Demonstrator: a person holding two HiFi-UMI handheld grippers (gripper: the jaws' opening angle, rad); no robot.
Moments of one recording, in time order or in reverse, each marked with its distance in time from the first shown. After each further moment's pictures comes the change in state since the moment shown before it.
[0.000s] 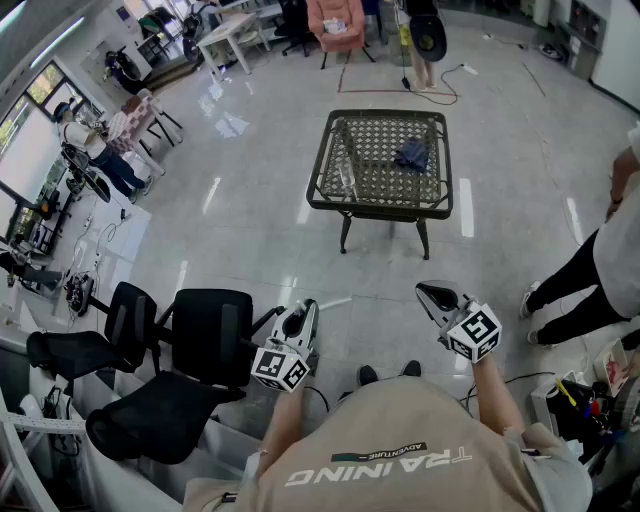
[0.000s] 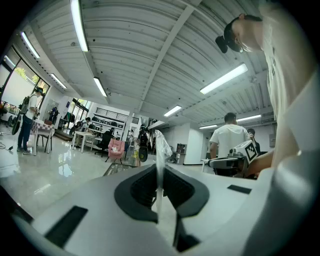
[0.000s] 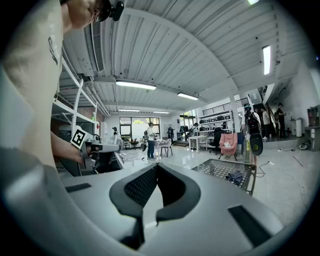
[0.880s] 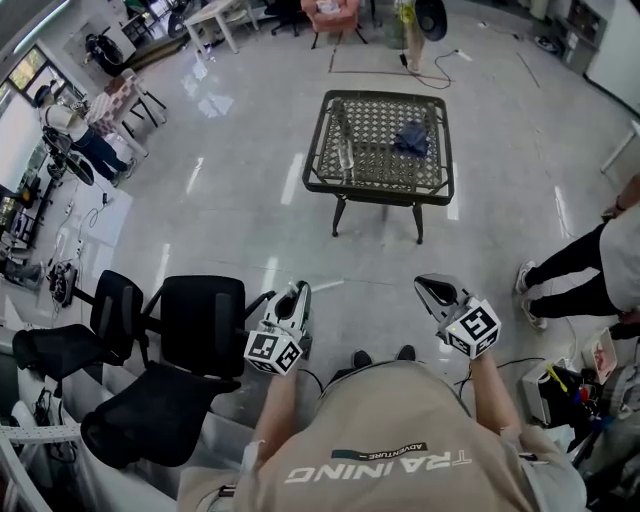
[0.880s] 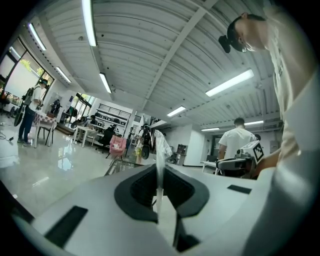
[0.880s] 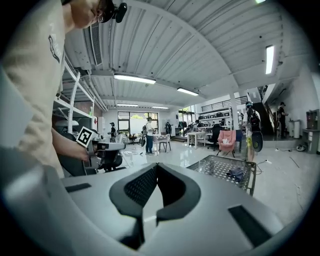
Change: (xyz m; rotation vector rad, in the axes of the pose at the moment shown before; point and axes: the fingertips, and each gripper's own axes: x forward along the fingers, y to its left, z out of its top) left arm -0.003 0.063 -0.012 -0.066 0.005 -0.008; right arm 0.034 0.027 -0.006 -0.018 0.064 -0.033
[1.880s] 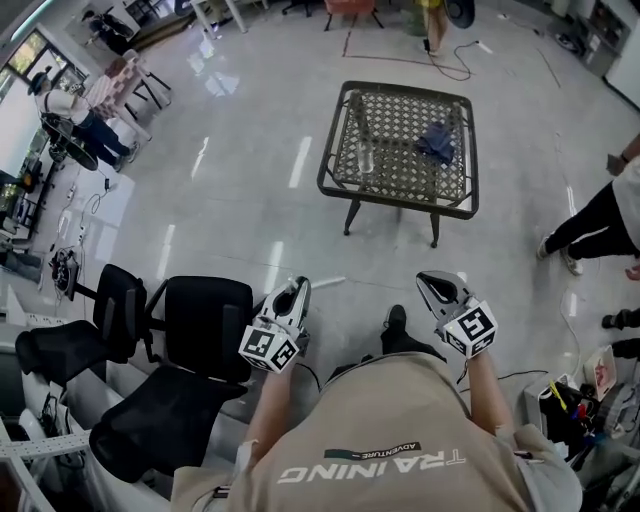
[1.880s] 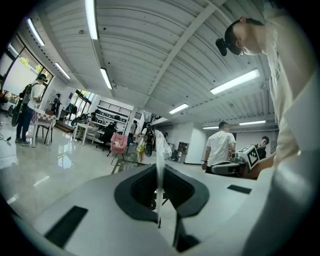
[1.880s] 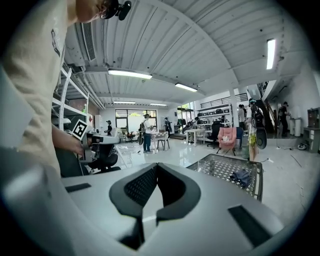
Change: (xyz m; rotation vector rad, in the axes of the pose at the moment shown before) left arm 0.064 0.082 0.014 -0.005 0.044 -0.001; right arm 0.104 -0.065 -0.006 0.018 0.030 -0.007
